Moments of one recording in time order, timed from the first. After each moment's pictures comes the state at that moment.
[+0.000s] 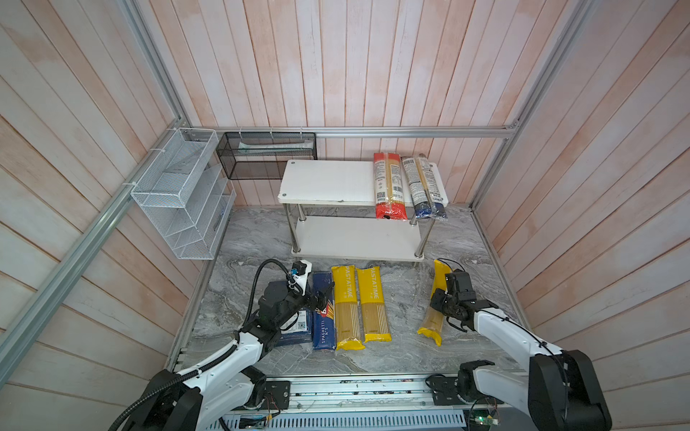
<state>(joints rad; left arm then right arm) -0.48 1.01 0.29 0.52 0.20 -0.13 0.16 1.14 0.45 -0.30 0.07 0.56</state>
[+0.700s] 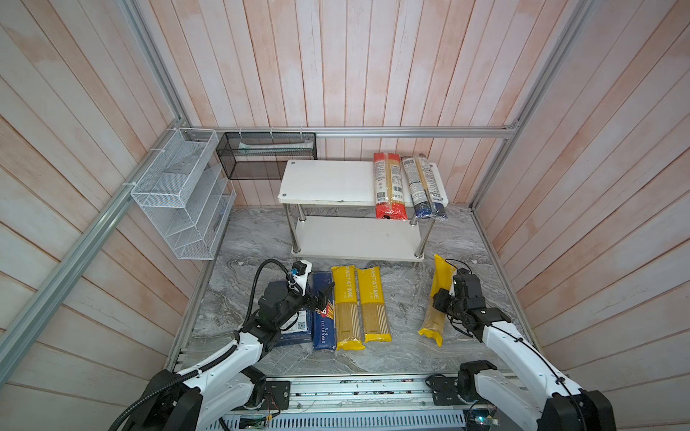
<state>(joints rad) -0.48 1.01 0.29 0.52 0.20 -0.13 0.16 0.92 0.44 -0.37 0.00 0.56</state>
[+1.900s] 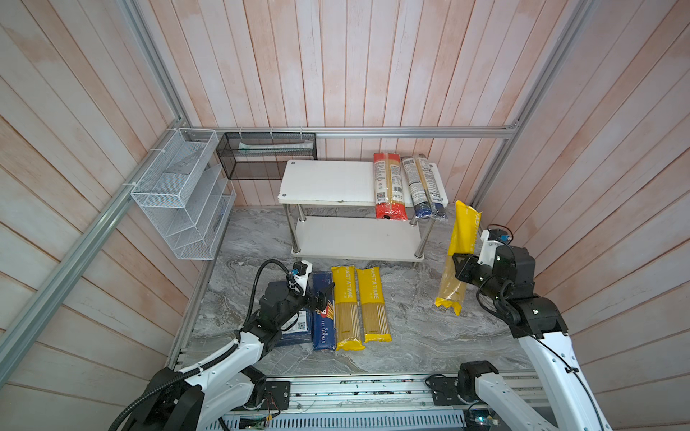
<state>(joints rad) -0.48 1.03 0.29 0.52 0.20 -0.13 0.15 0.80 1.01 -0.68 -0.04 0.45</state>
